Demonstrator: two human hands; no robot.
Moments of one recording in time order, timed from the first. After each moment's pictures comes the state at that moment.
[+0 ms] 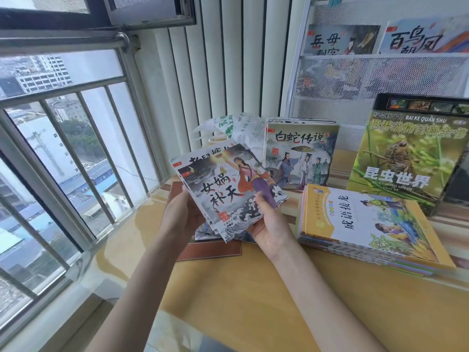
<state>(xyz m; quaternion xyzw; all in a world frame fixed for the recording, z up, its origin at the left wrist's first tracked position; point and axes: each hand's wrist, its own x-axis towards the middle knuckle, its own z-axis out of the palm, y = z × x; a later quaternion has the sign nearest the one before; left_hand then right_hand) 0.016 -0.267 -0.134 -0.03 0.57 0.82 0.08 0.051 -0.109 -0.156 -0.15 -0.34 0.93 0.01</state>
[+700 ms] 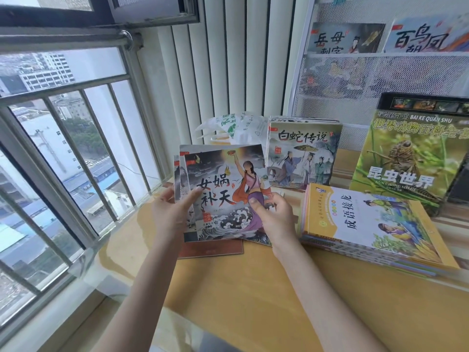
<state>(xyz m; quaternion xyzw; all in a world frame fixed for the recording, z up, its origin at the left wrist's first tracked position) 0.015 -0.277 -0.144 -0.06 0.67 0.73 -0.13 0.050 -0.098 -0.163 -0.17 -0.71 0.66 0.15</state>
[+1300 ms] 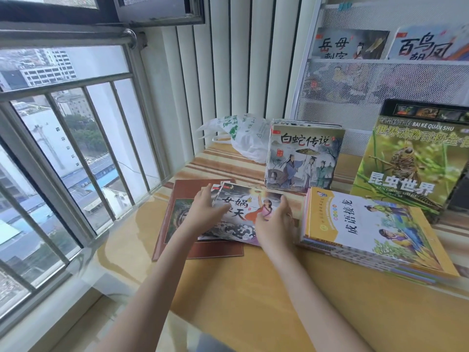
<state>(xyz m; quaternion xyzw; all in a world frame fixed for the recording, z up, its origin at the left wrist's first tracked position) -0.026 -0.250 -0.172 0.07 0.89 0.45 0.05 0.056 -0.105 -0.169 -0.24 -0.88 0.40 0.13</state>
